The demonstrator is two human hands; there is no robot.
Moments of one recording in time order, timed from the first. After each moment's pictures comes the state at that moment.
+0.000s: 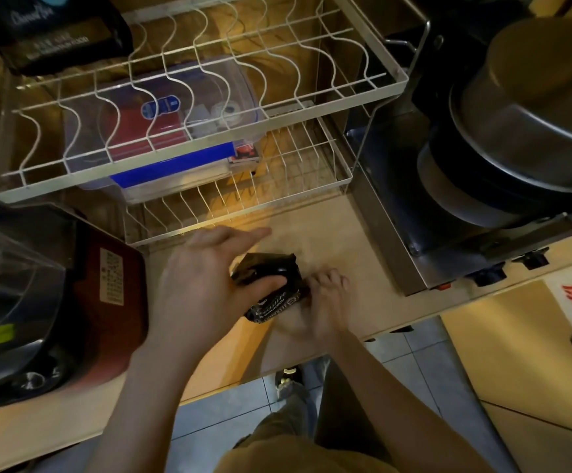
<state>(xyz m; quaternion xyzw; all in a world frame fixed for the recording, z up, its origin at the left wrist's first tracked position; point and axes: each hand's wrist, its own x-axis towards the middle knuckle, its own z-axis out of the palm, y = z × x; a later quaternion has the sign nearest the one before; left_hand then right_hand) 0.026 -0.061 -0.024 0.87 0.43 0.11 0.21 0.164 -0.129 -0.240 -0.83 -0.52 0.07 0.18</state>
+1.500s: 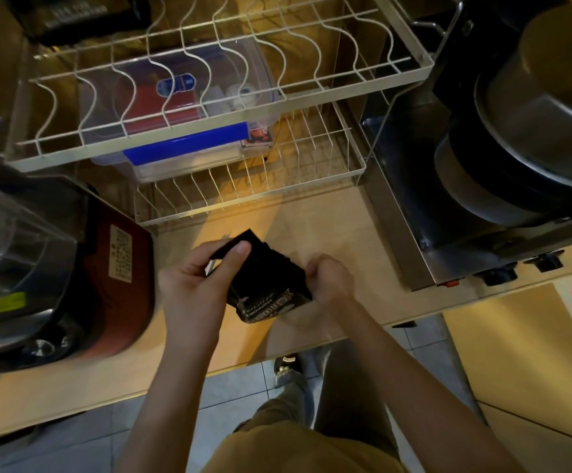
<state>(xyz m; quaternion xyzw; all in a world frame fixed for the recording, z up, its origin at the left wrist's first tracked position) 0.017 -0.084 -0.059 0.52 0.52 0.44 0.52 0.178 -0.106 -0.203 -0.83 -0.44 0.33 0.12</state>
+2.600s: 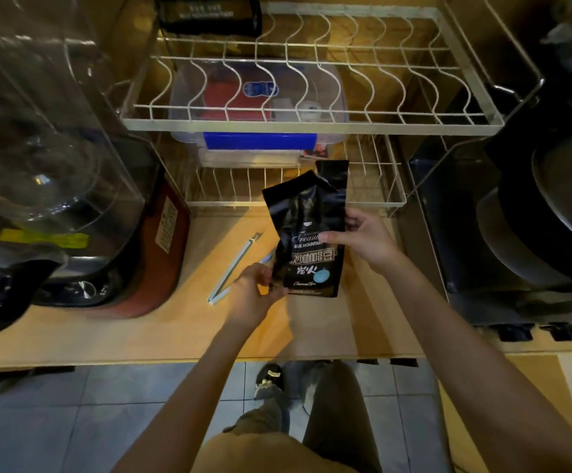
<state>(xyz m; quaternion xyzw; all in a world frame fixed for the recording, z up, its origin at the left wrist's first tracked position) -0.002 -0.077 -0.188 0.63 0.60 0.22 0.43 0.209 -0.049 -0.122 -0.62 -0.43 0.53 0.40</state>
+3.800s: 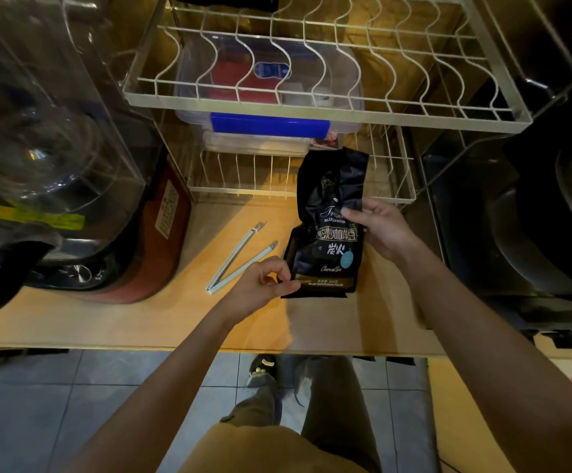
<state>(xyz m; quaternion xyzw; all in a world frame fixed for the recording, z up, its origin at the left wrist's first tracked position) -0.004 -0.067 -0.183 0.60 0.44 0.21 0.64 0.226 -0.030 -0.134 -0.63 -0.31 0.59 0.41</state>
